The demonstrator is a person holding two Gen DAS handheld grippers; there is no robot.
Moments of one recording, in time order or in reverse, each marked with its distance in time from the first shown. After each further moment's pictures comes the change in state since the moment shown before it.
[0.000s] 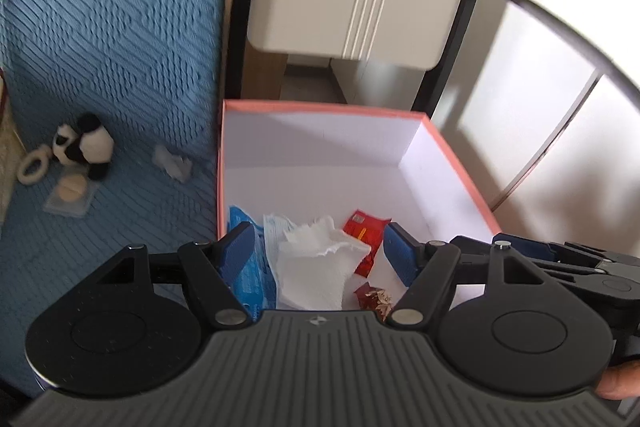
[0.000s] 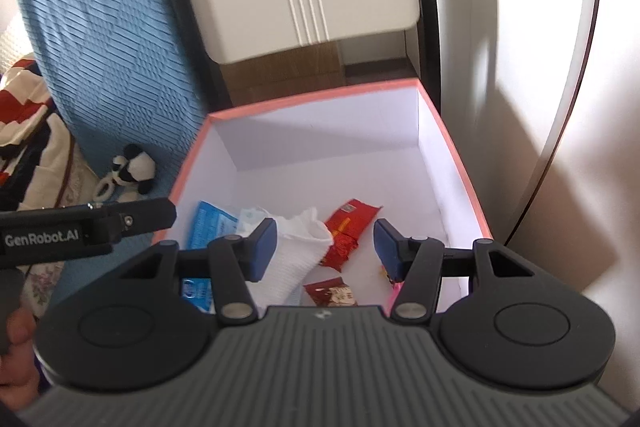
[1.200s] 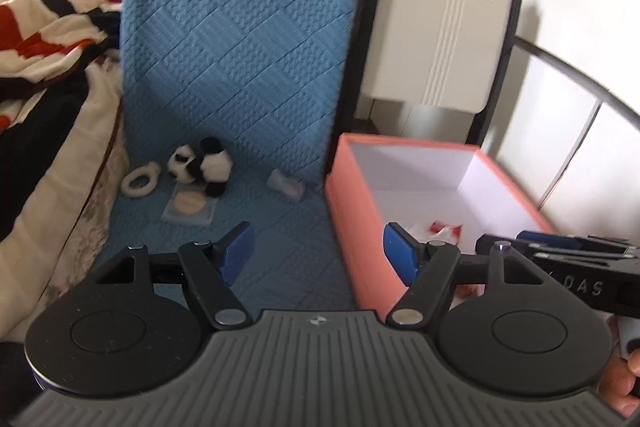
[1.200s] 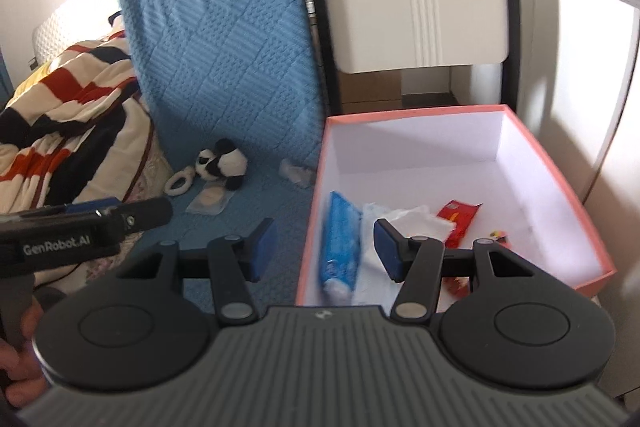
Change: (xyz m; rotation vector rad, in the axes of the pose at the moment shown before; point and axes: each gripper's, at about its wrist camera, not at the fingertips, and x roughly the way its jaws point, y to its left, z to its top) left arm -0.112 0.139 -0.068 0.000 -0.174 0.075; right arm -0.053 0.141 -0.050 -0.081 -0.109 0.049
